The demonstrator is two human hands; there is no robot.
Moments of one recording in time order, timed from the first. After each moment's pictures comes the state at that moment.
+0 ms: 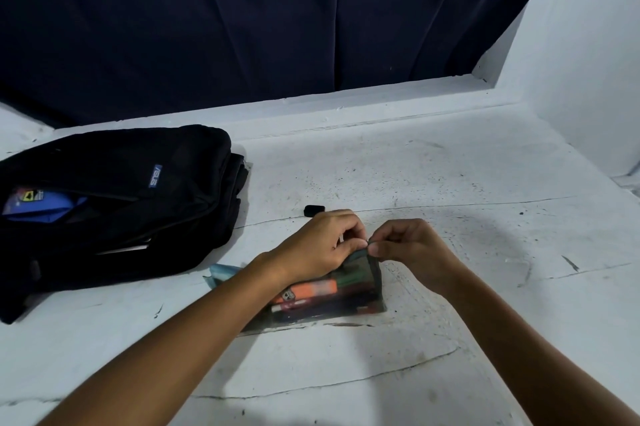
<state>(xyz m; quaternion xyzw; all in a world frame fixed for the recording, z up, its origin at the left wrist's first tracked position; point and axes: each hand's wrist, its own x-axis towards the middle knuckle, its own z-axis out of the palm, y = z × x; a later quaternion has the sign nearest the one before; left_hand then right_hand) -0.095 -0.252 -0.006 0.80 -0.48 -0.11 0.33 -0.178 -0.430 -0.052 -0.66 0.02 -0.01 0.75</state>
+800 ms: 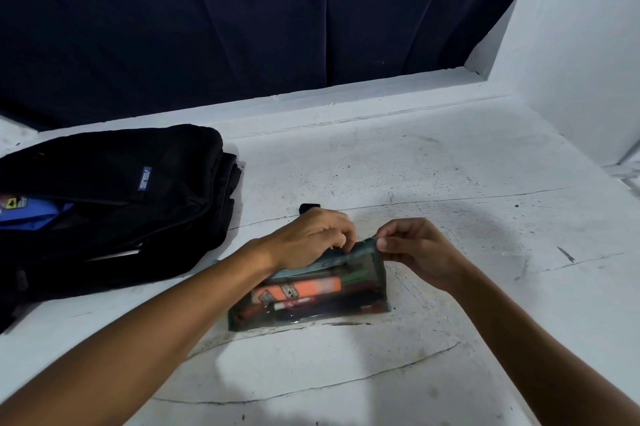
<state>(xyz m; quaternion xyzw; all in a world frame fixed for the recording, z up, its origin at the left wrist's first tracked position) -0.076 -0.246 -0.004 0.76 -0.47 -0.28 0.34 -0.181 -0.441 -0.058 -0.58 0.00 0.03 0.81</state>
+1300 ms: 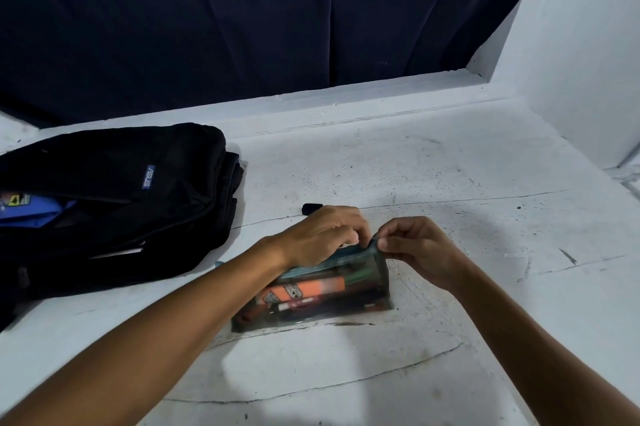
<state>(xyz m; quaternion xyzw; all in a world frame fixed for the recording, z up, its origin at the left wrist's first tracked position) -0.077 -0.255 -0.007 0.75 -0.49 -0.26 0.35 -0.178 -0.439 -0.056 -0.60 -0.01 0.03 0.80</state>
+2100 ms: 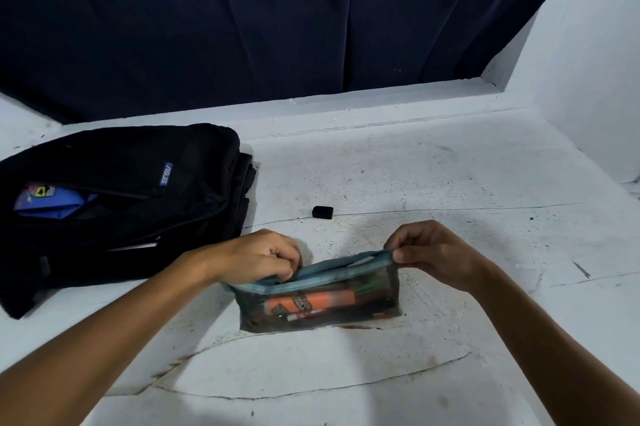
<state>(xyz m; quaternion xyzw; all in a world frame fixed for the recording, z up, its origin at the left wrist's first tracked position) -0.060 -0.160 0.013 0.81 -0.43 -0.34 0.22 -0.179 -0.447 -0.041 -0.63 -0.05 0.11 0.77</state>
